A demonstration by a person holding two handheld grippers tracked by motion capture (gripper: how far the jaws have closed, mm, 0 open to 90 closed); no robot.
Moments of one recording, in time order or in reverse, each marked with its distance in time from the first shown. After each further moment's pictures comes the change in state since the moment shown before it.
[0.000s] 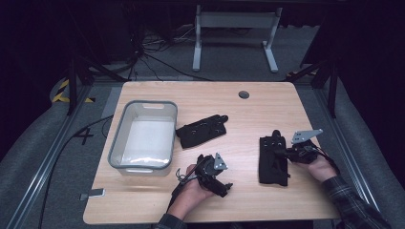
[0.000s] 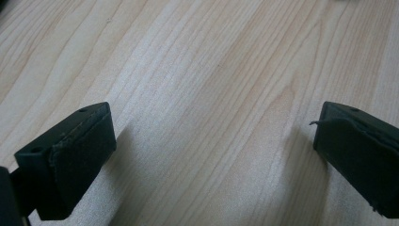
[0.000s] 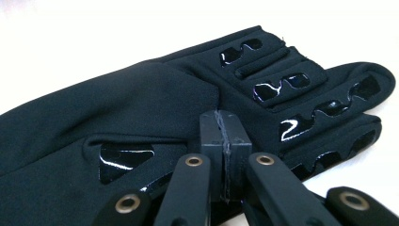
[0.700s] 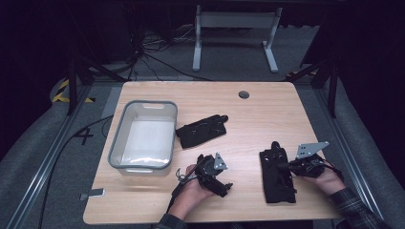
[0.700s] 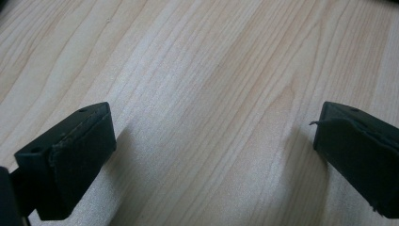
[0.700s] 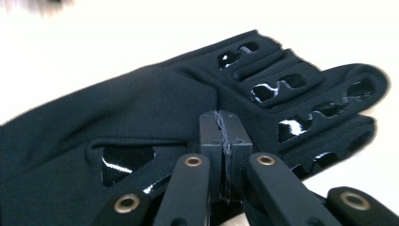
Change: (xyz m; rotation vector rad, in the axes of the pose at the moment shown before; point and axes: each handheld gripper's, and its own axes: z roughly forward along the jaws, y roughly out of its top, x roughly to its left) left arm 0.000 0.000 0.000 0.000 -0.001 0.001; right arm 0.031 -0.015 -0.020 -0.014 0.074 -0.067
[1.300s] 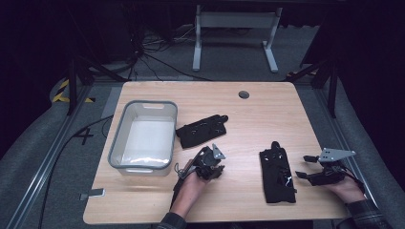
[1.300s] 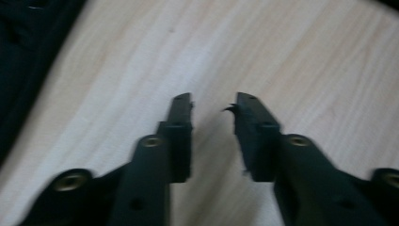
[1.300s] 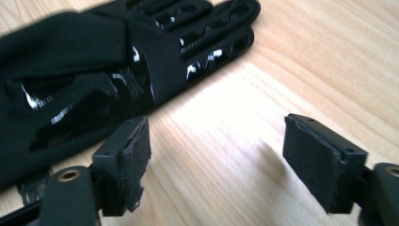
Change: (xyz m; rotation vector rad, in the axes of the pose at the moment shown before) left arm 0.018 0.020 -0.015 0.050 0.103 -0.094; right arm -0.009 -0.053 -0.034 -0.040 -0.208 0.114
